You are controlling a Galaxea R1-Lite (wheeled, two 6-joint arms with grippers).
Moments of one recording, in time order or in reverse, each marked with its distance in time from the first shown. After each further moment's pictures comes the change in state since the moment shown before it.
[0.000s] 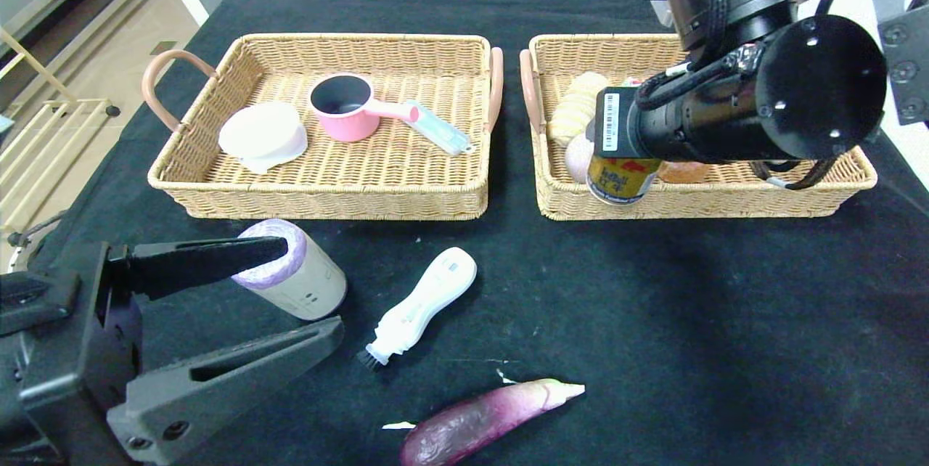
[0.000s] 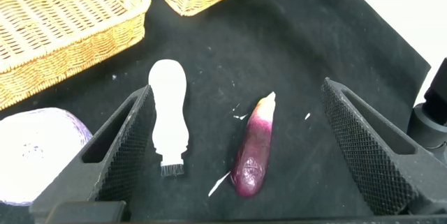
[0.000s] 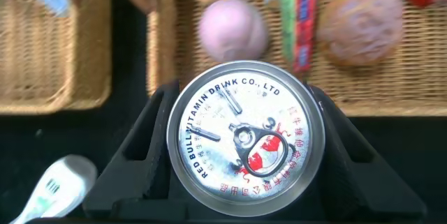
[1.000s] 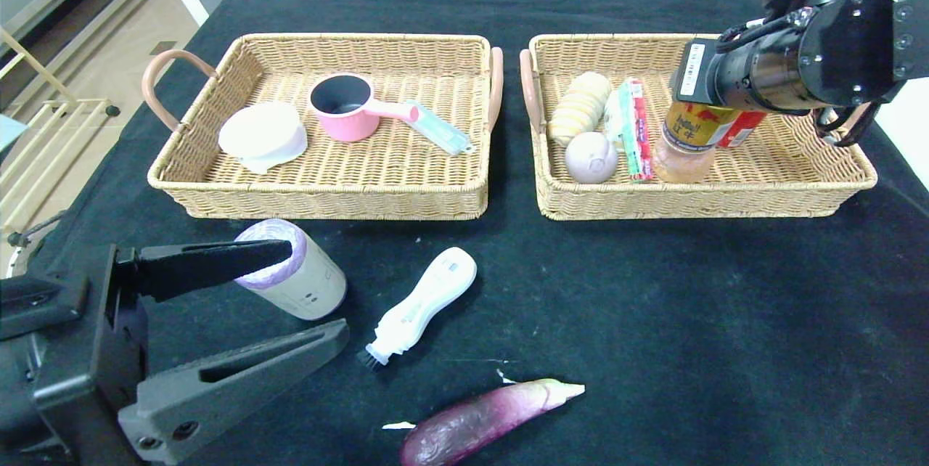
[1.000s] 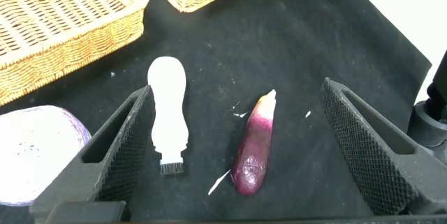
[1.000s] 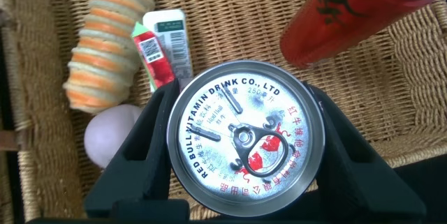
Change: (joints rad) left arm -0.001 0.008 0.002 0.000 0.000 0.001; right arm -0.257 -0.010 0.007 -0.166 0.000 -0.060
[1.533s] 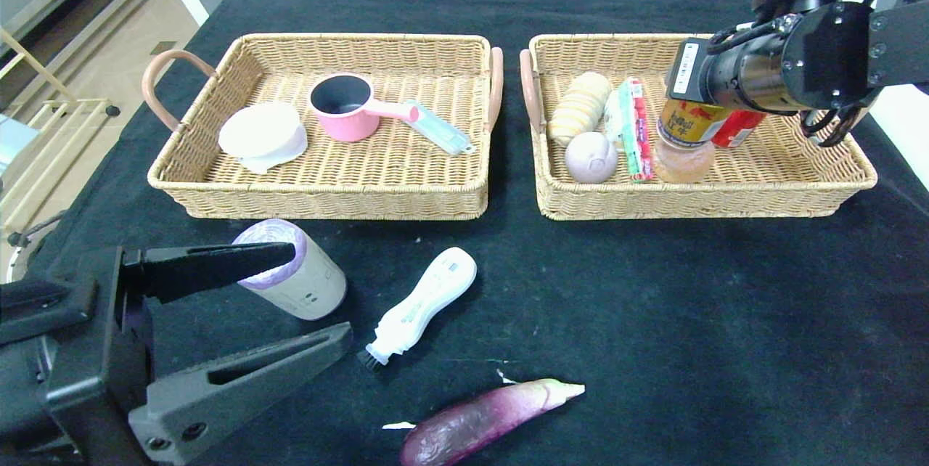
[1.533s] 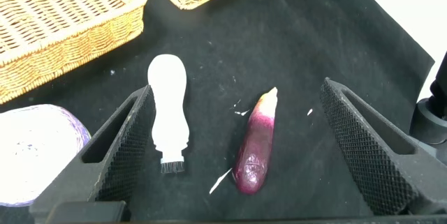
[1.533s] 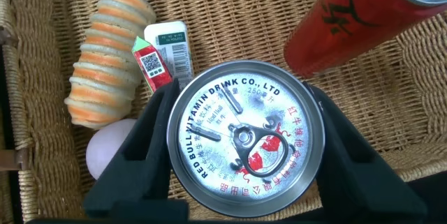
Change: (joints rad) left arm 0.000 0.007 0.004 -0.001 0.001 0.008; right arm -0.012 0.022 0.003 -0.058 0.004 0.002
